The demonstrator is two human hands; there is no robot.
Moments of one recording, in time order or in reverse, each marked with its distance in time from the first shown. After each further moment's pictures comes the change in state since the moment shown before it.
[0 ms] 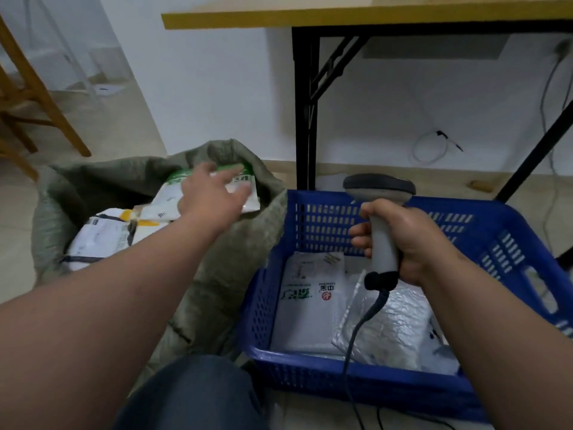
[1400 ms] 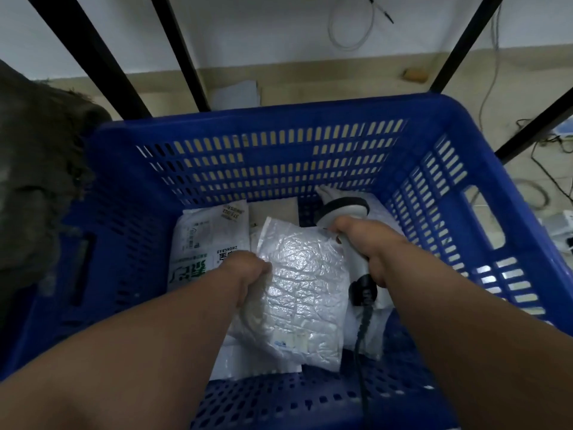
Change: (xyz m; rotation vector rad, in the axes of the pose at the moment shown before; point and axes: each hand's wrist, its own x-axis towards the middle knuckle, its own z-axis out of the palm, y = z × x) left_hand -0.046 0.054 0.376 -0.310 -0.896 -0.663; right_hand 0.156 0.152 -0.187 -0.192 0.306 0.601
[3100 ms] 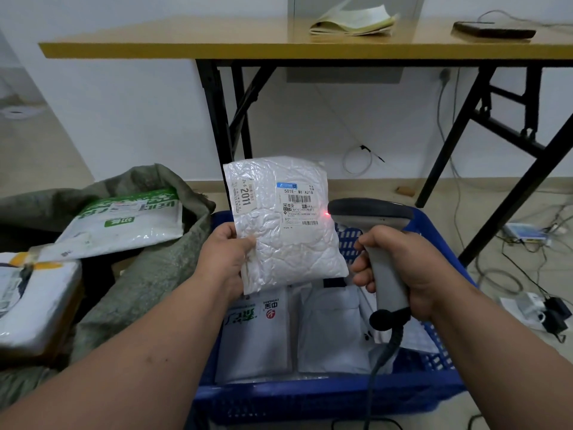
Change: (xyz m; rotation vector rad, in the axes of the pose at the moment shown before) left_hand -0.246 0.022 -0.137 -0.880 0.064 0.609; right_hand -0.280 -0.022 -0.012 0.149 -0.189 -0.616
